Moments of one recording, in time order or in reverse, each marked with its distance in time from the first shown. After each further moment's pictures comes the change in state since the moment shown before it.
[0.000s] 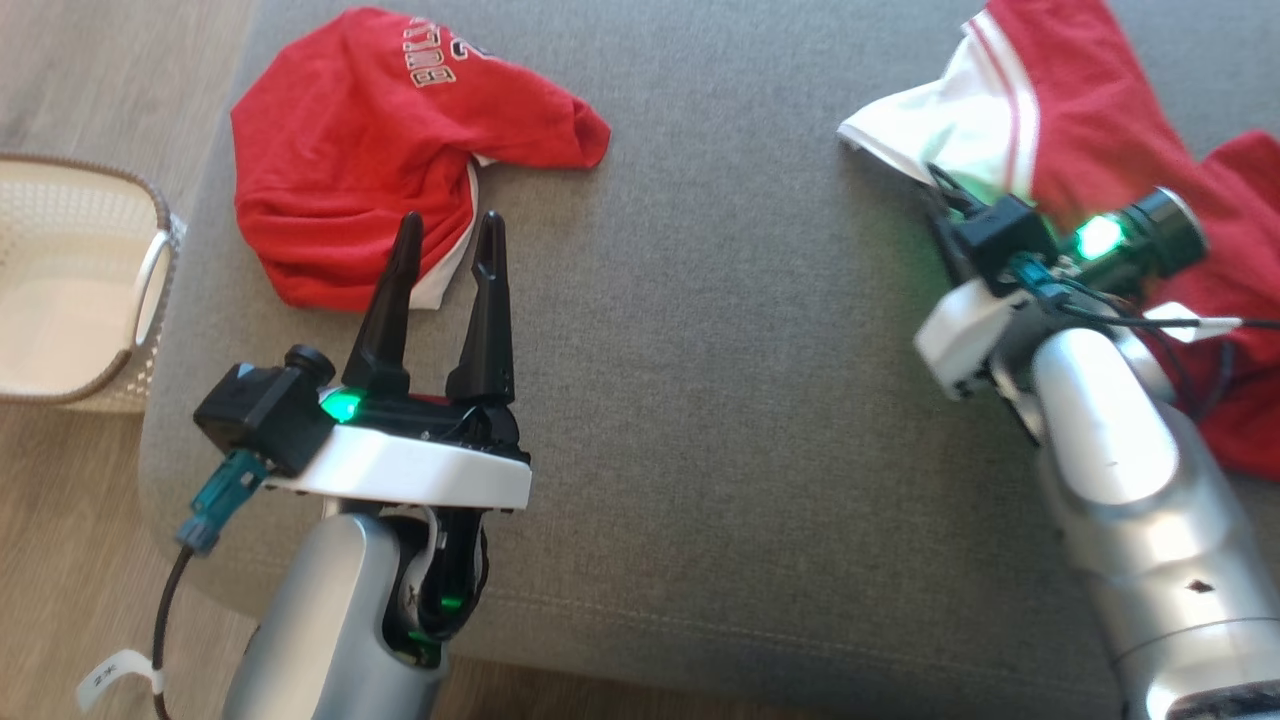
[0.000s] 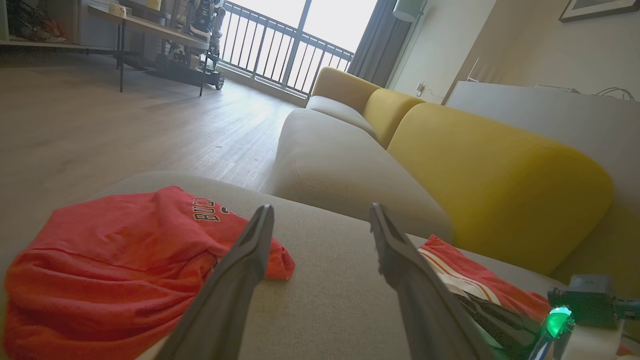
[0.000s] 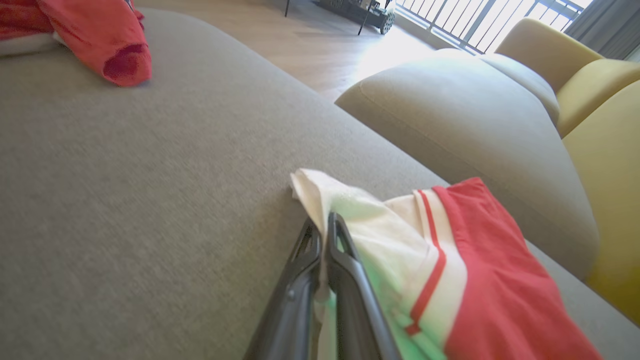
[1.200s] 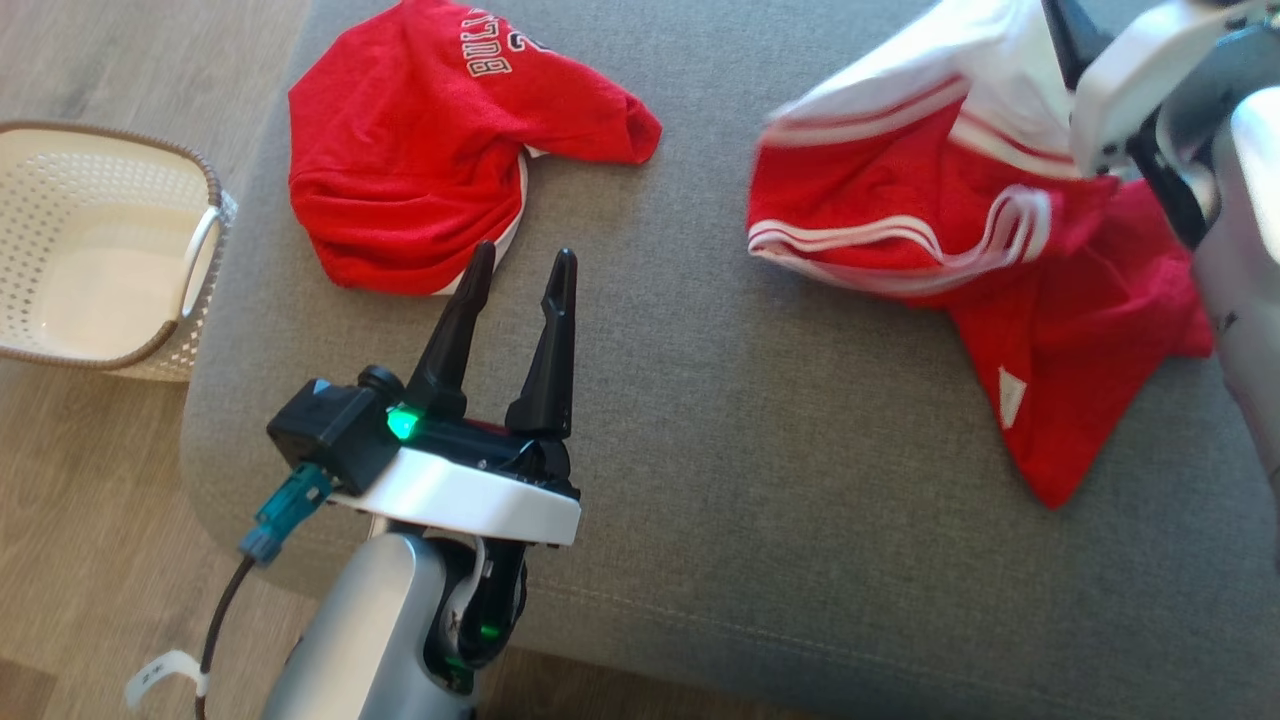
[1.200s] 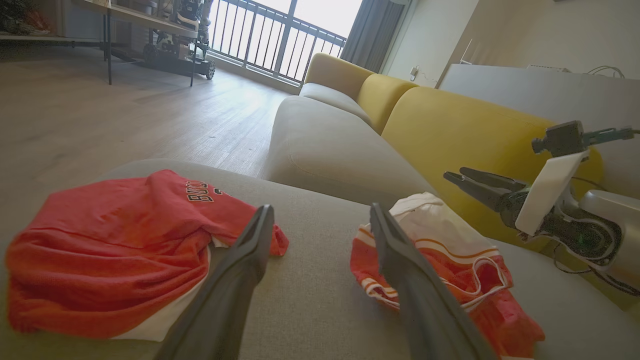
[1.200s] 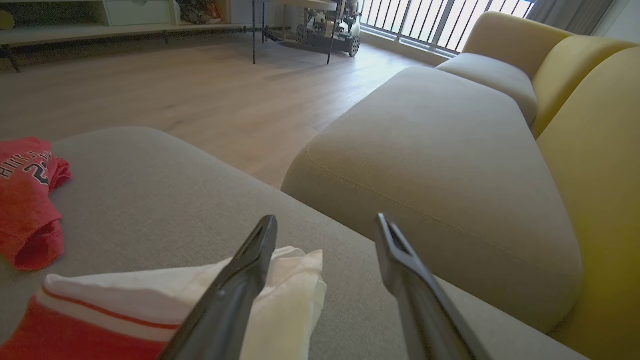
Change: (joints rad) left arm 0.010 0.000 -0.085 0.013 0.019 -0.018 0.000; right arm -0.380 -0.203 0.249 0.146 0.561 0.000 0.144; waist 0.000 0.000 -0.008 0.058
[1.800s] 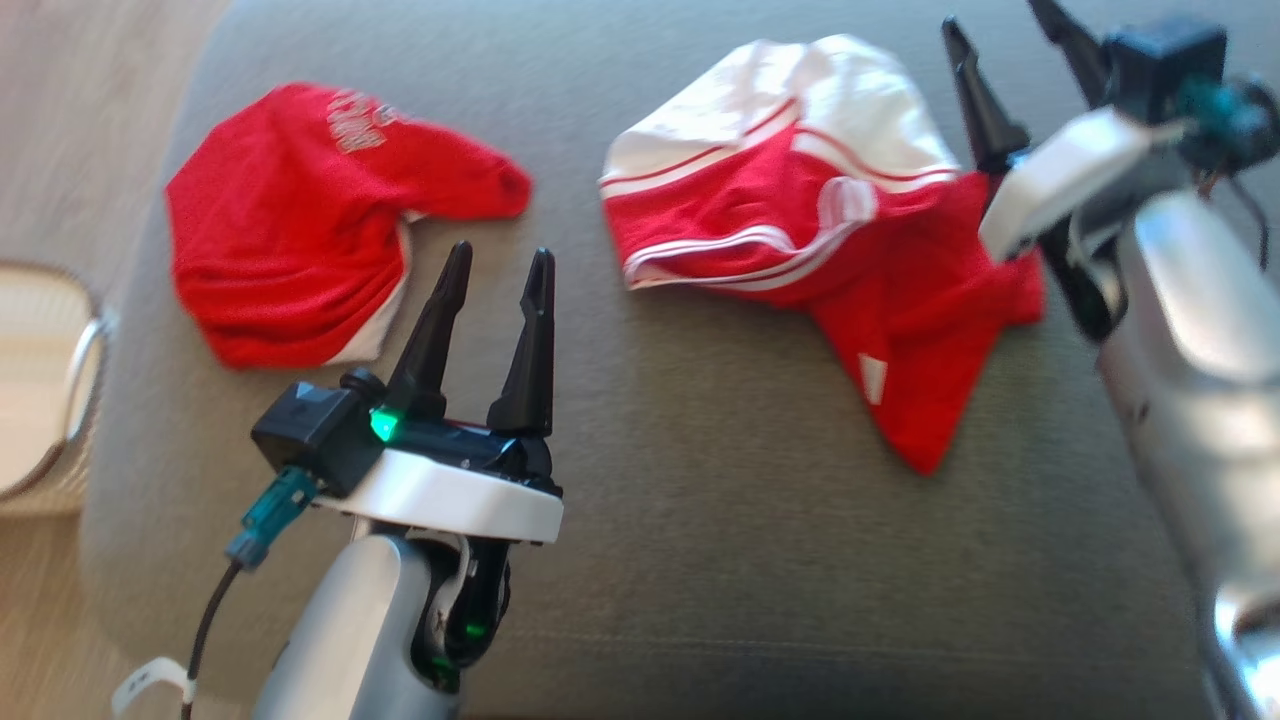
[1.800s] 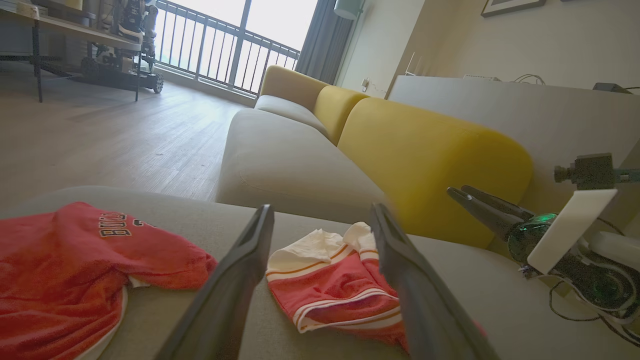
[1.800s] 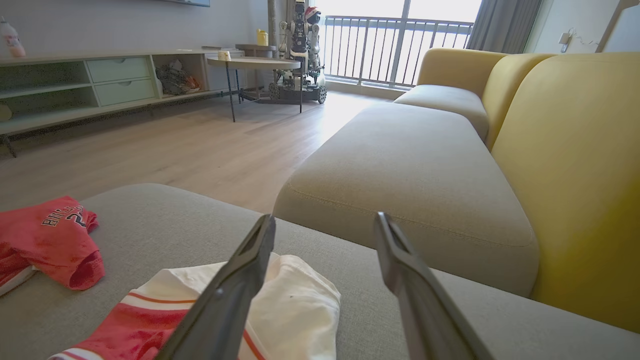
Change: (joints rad) left arm 0.007 0.000 0.032 0.005 0.028 -0.002 0.000; right arm 0.140 0.083 -0.020 -0.045 0.085 0.000 -0.146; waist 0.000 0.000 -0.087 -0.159
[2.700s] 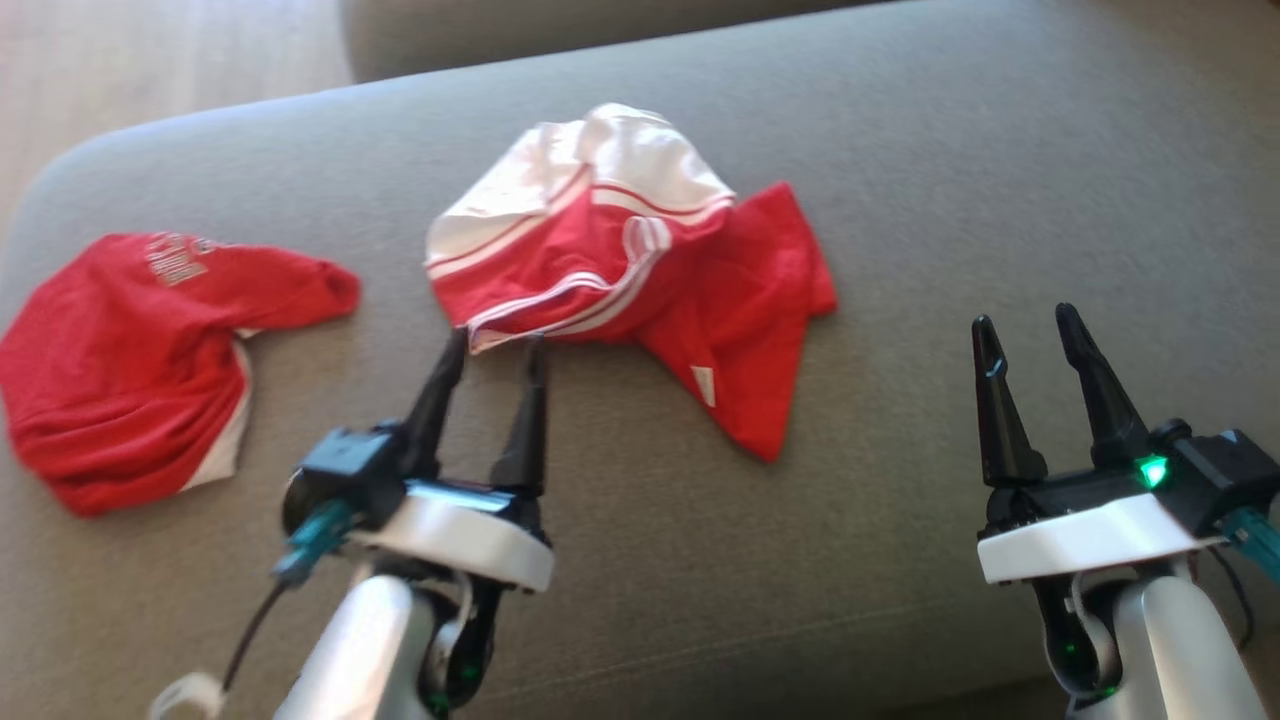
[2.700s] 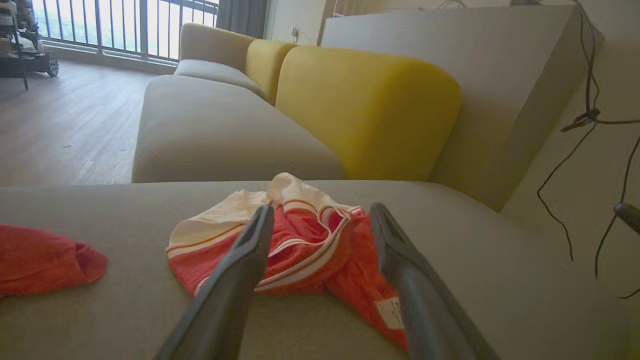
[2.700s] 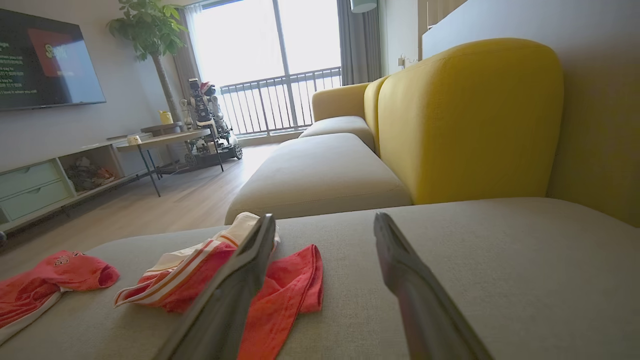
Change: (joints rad) left arm 0.079 0.001 0.038 0.106 0.074 -0.018 0.000; right arm 0.844 0.182 -0.325 -0.807 -0.063 0.000 -0.001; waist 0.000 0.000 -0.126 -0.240
